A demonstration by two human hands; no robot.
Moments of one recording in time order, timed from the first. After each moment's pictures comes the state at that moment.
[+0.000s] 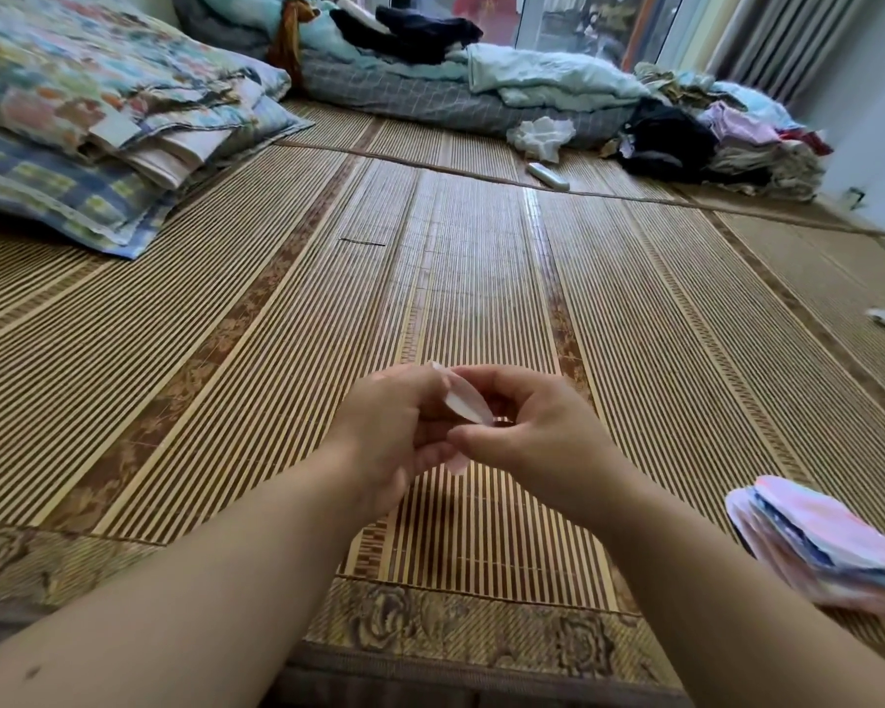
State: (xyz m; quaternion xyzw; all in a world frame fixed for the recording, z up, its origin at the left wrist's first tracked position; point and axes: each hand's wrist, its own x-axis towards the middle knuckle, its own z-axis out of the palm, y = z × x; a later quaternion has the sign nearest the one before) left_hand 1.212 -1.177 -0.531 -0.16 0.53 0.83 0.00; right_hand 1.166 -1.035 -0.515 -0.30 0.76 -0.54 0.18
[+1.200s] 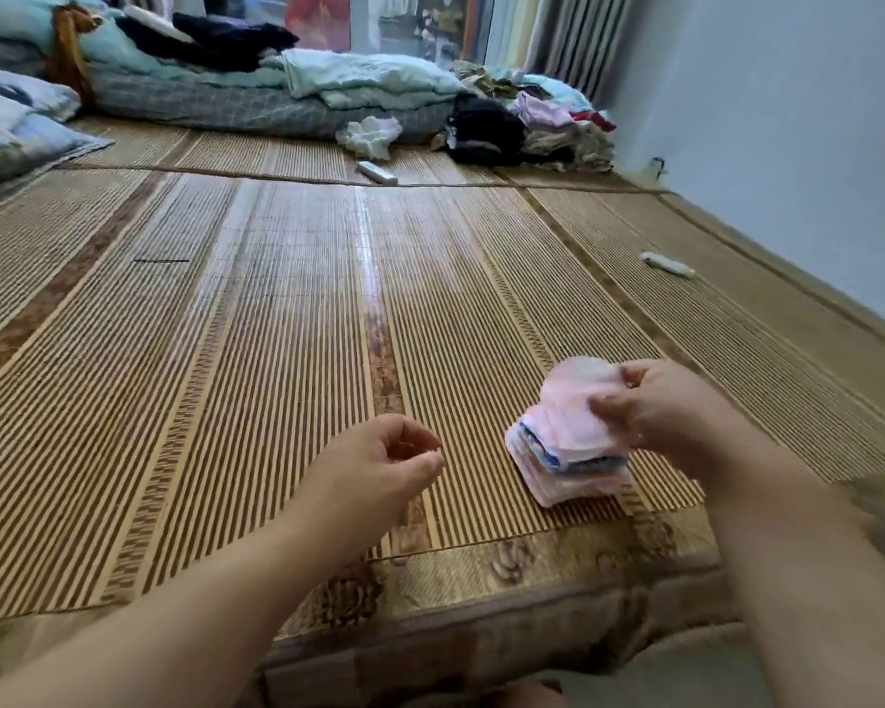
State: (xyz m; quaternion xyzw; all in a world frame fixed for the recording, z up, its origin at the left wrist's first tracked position) left_hand 1.208 -1.036 -0.546 0.02 0.84 0.55 0.03; right_hand 1.116 -0.774 -0.513 0.09 0.85 -0.51 0.07
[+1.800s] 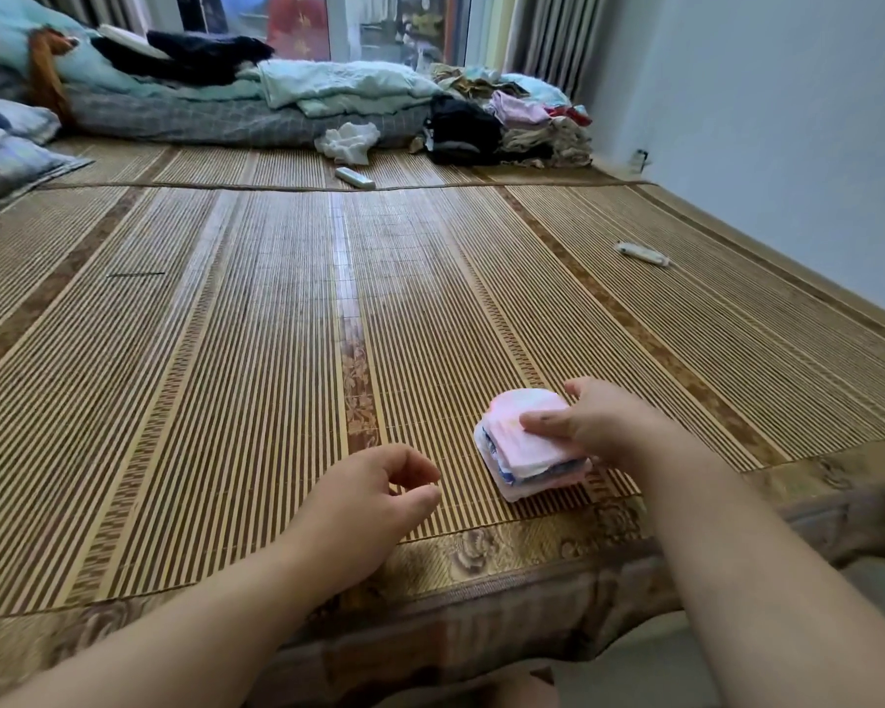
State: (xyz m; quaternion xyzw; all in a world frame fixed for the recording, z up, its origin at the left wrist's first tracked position) left_hand 1.215 -1.008 -0.561 0.04 0.88 0.47 0.05; right_hand 1.129 -0.782 -0.518 0.11 0.92 -0.33 0.17
